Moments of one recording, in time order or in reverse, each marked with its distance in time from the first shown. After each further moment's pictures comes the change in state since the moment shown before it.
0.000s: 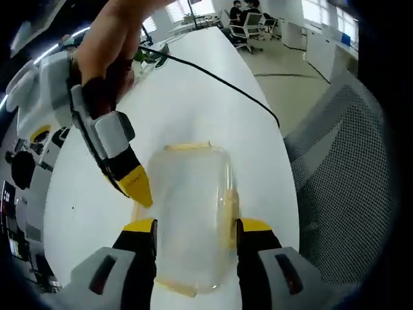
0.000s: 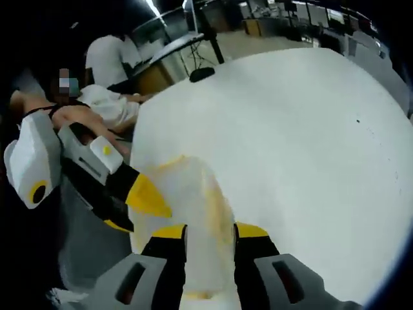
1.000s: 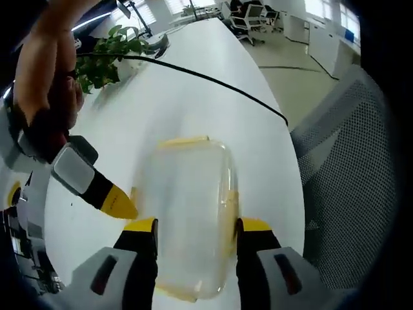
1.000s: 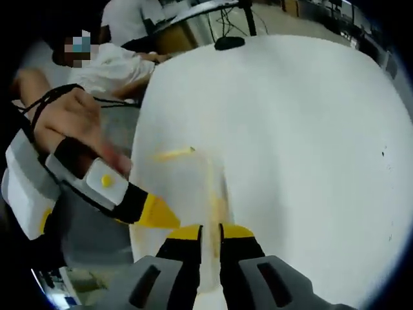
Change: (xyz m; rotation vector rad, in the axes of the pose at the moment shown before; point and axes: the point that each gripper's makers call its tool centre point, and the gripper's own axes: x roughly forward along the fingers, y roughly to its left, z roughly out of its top) left arm 0.008 0.002 -0.006 -0.010 0.051 0.025; right arm 0.007 -0.003 0.013 -0.141 0.267 0.029
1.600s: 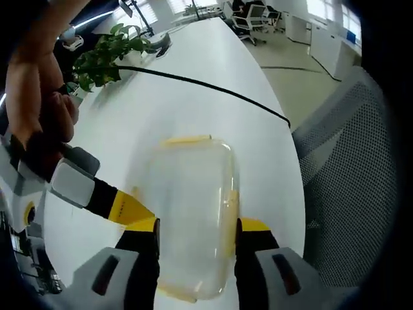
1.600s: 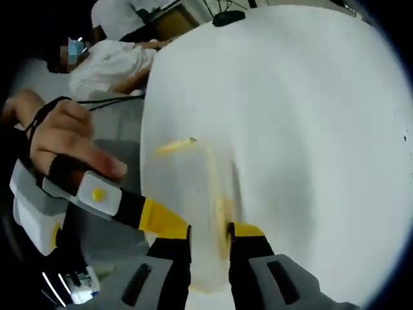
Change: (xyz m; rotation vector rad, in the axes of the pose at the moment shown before) left arm 0.000 0.002 0.000 -0.006 0.001 0.002; right arm 0.014 0.010 -0.005 0.092 0.114 0.142
